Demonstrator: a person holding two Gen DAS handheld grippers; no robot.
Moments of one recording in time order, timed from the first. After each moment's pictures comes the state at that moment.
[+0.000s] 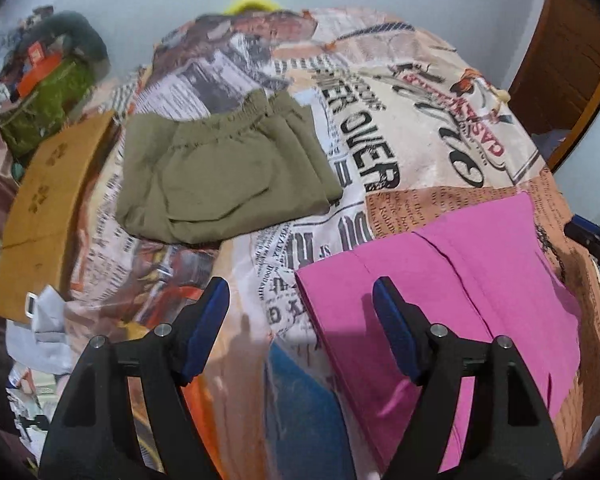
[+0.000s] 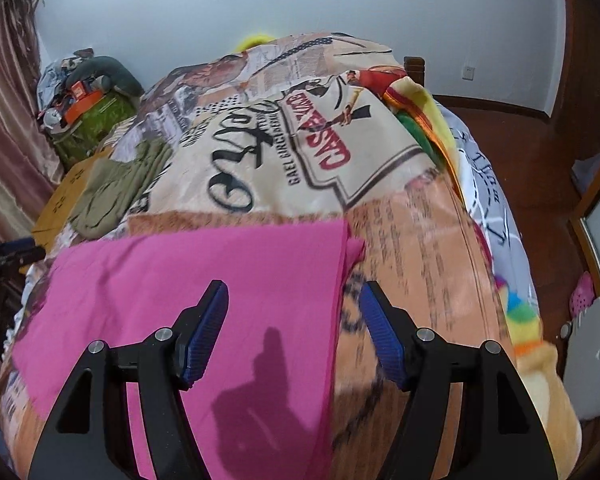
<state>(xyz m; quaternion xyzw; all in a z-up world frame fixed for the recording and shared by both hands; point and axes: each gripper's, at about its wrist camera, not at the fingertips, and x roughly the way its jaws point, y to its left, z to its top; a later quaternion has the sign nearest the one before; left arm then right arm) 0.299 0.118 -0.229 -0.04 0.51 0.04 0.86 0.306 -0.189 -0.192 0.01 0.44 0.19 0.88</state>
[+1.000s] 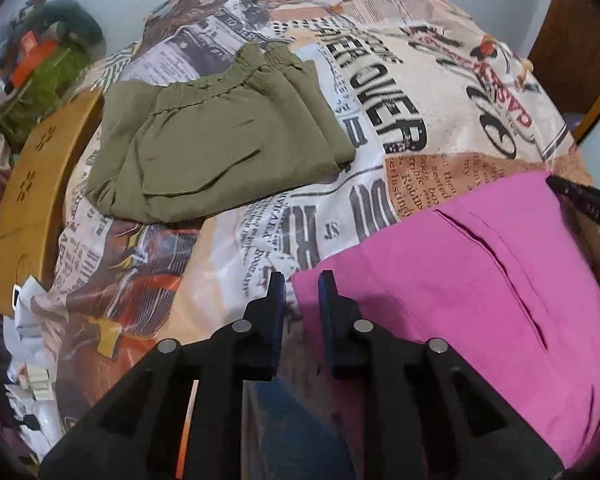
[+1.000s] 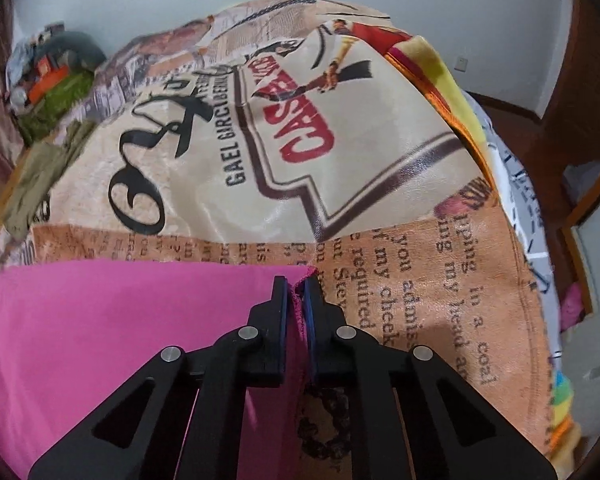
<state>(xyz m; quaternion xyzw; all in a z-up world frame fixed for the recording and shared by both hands) 0.313 0.113 -0.268 -0.03 0.54 0.05 0.84 0.370 -0.165 -0.241 -0.05 0.47 0.15 0.87</state>
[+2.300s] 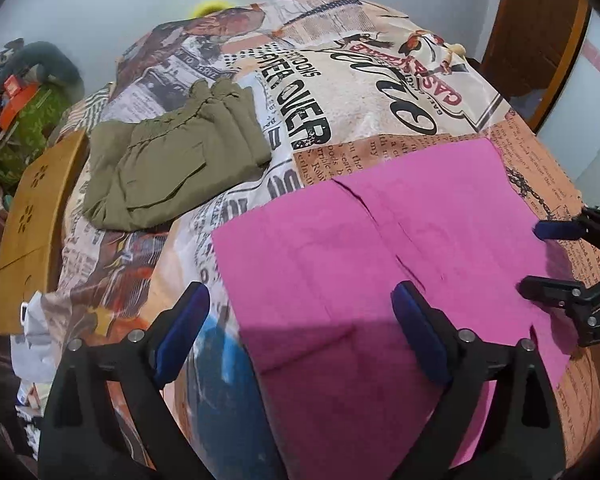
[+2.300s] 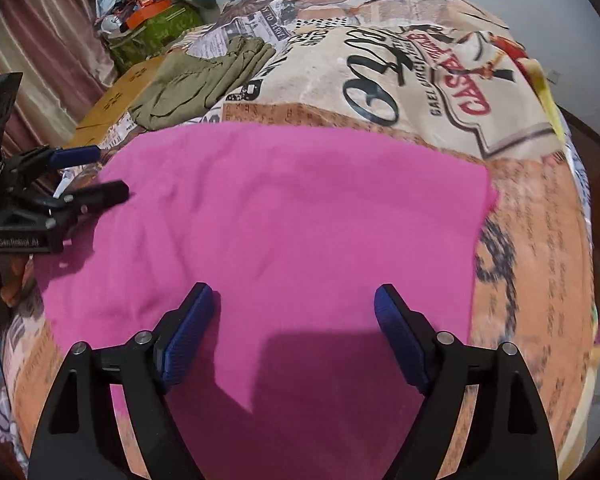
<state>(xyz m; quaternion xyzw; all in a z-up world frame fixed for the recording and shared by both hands) 0.262 0.052 -0.237 0.02 0.51 0.00 0.86 0.246 -0.113 -0.210 -0.08 0.52 0.30 0.79</state>
